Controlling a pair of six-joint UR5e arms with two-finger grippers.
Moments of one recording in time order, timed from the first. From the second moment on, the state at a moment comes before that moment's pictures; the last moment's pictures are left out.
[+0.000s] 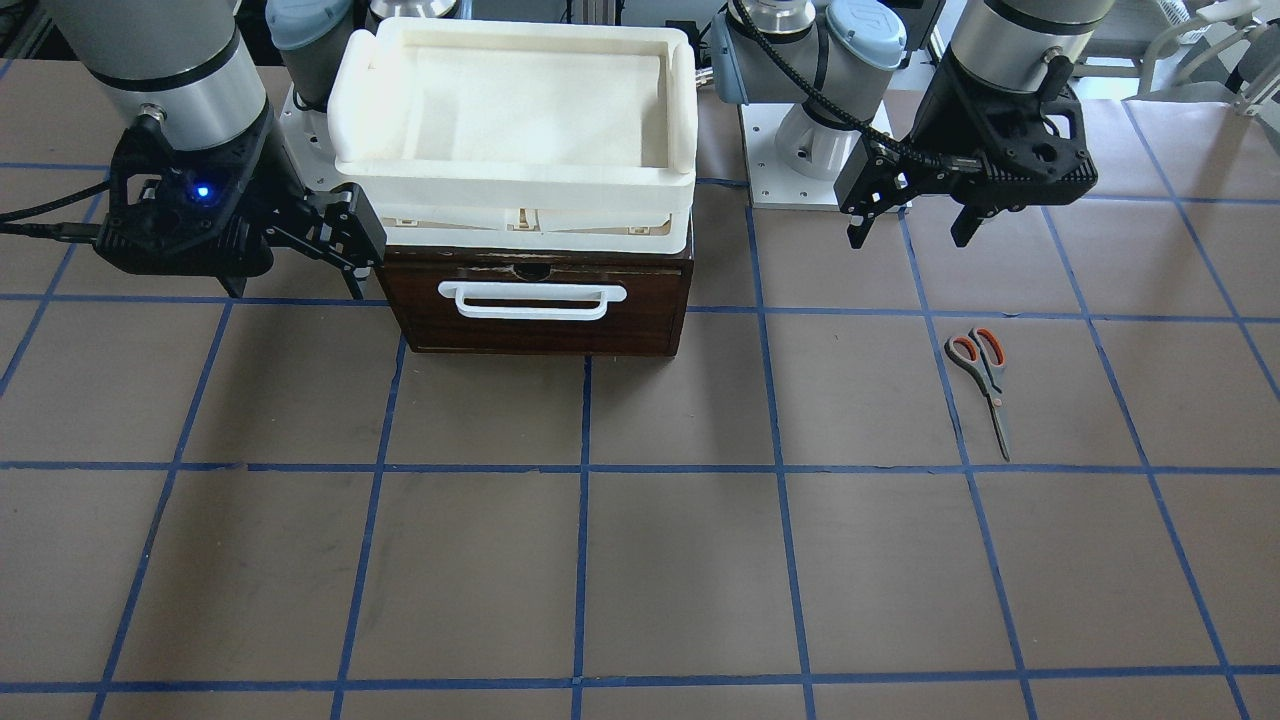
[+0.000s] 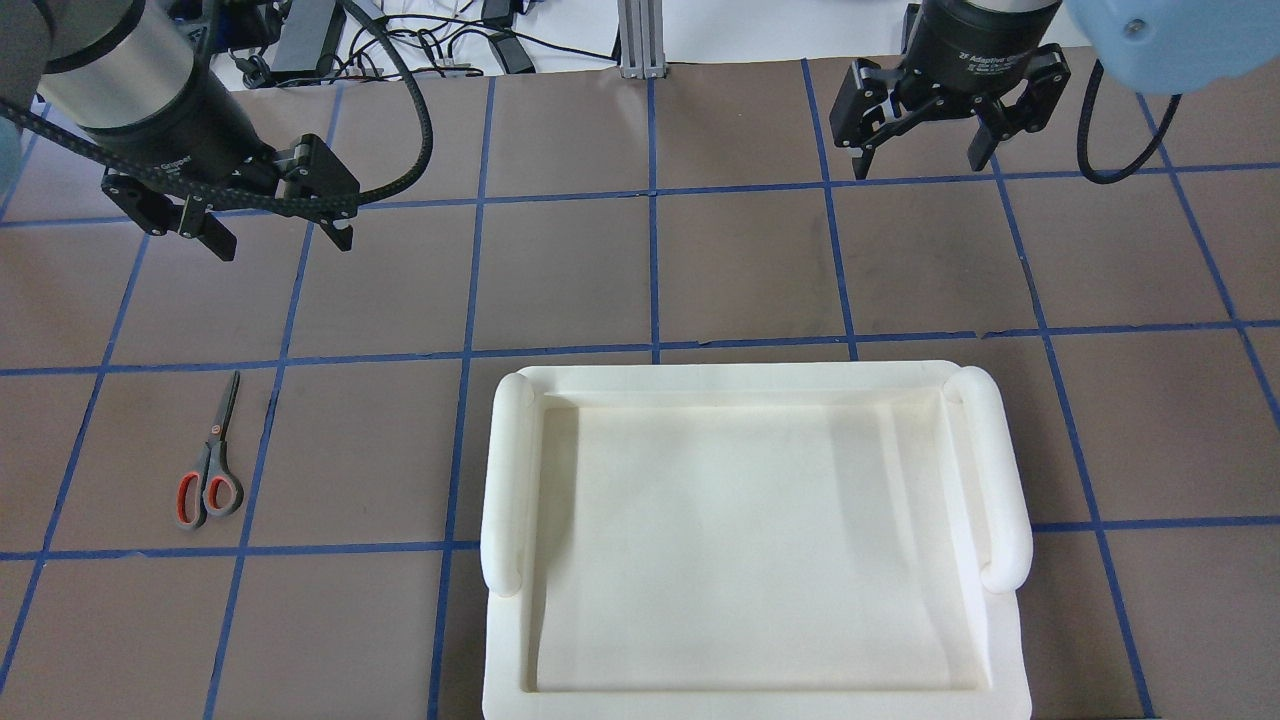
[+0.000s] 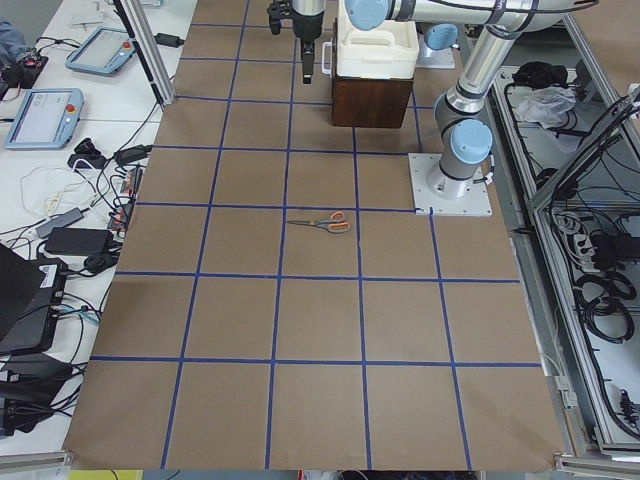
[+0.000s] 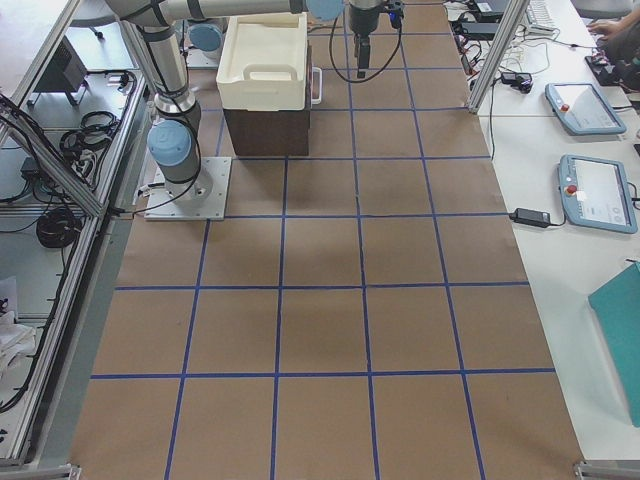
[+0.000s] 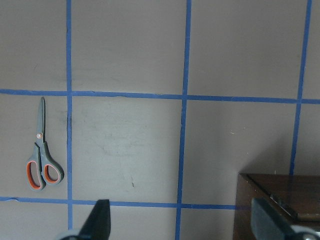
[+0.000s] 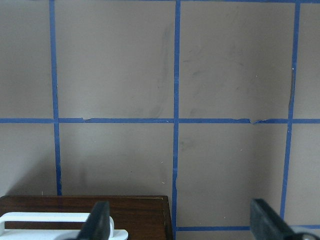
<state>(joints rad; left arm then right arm) -1.51 -1.51 -1.58 -1.58 1.57 0.01 1.62 -1.47 1.42 -1.56 -1.59 0.03</state>
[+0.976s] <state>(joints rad) -1.51 -1.51 -1.59 -1.58 1.57 0.01 1.61 -1.47 1.43 -1.57 -1.58 0.04</state>
